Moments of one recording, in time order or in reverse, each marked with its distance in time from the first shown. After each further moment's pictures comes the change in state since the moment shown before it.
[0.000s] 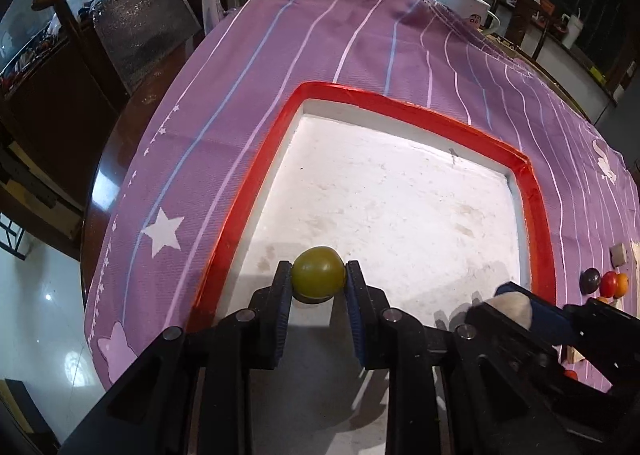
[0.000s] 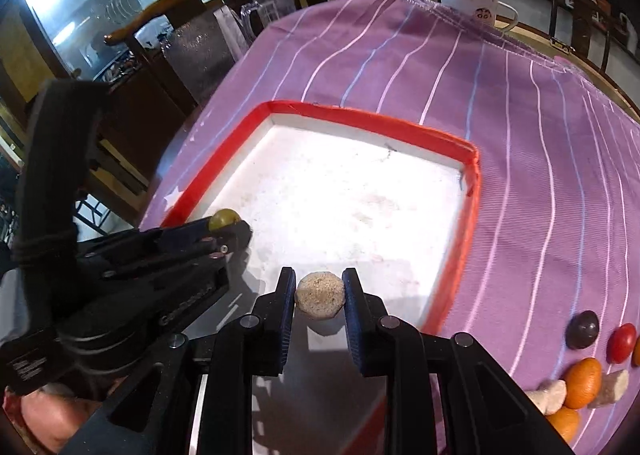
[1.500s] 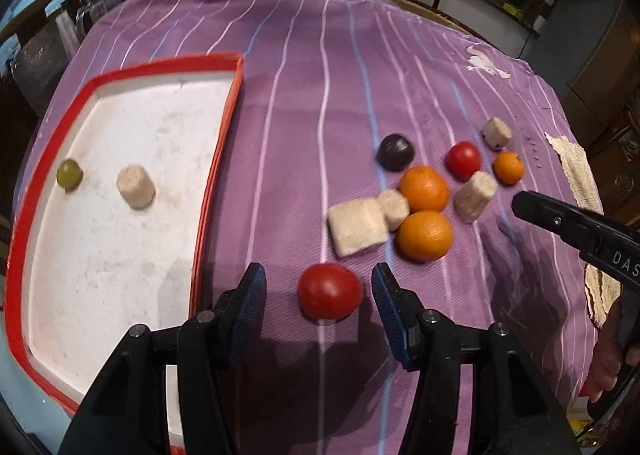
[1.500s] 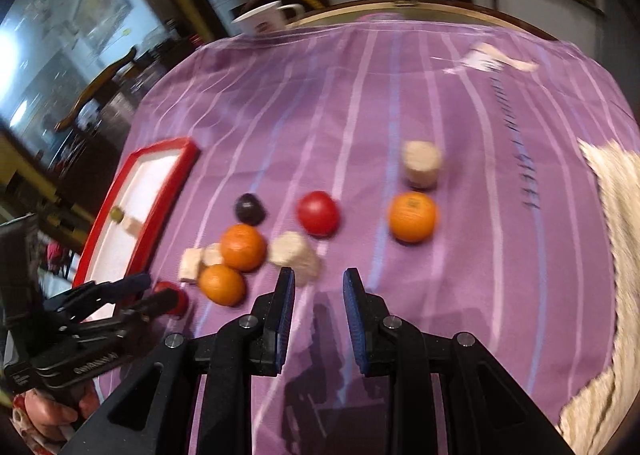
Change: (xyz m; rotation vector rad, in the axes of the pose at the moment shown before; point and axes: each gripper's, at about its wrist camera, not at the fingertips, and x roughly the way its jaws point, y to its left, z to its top) left arm -0.044 -0.177 -0.097 0.201 0.048 -0.174; right arm -0.143 -0.212 -0.106 0.217 -0.071 -0.053
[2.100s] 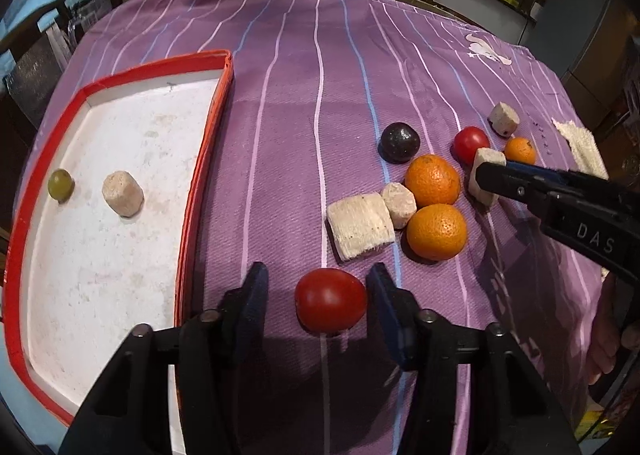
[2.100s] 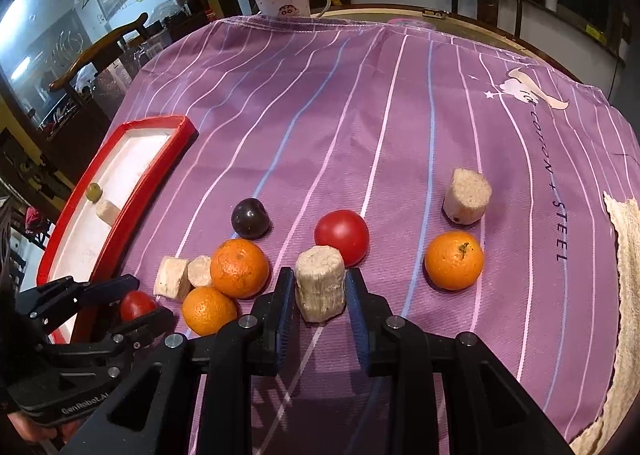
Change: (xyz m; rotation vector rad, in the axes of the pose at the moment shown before) left arm 0.012 -0.011 -0.002 0.071 -0.020 0.051; right arm 0.034 0.016 0.013 -0.103 -0.001 -0.084
